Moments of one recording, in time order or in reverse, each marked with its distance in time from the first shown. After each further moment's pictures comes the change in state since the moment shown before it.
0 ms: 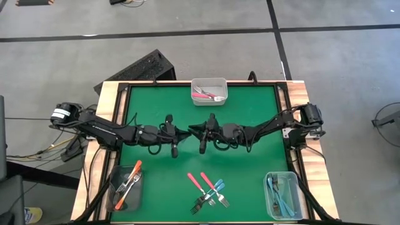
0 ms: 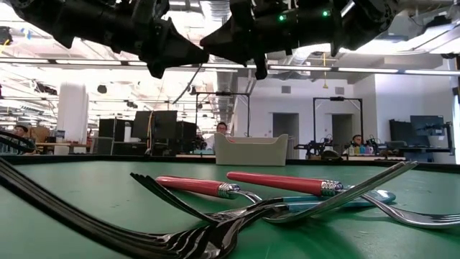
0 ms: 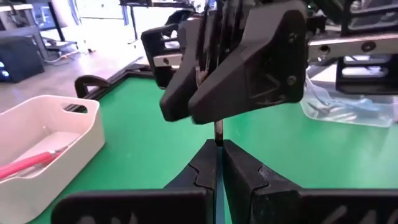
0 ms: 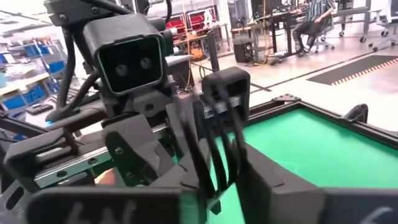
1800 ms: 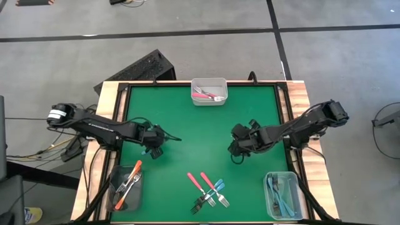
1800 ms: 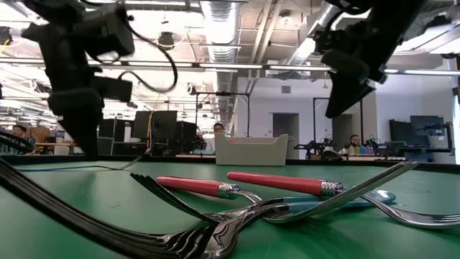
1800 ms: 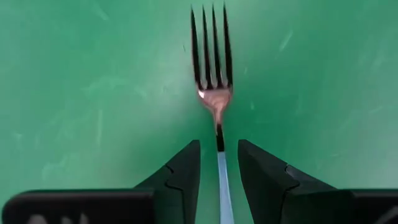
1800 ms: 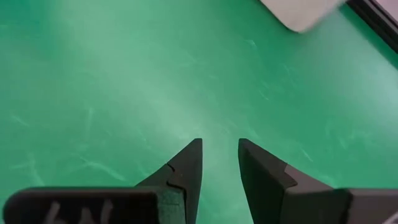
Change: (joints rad) left arm 0.066 -0.050 0.051 -1.208 0.161 -0.476; right arm 0.156 -0.328 0.010 -1.608 0.257 0.571
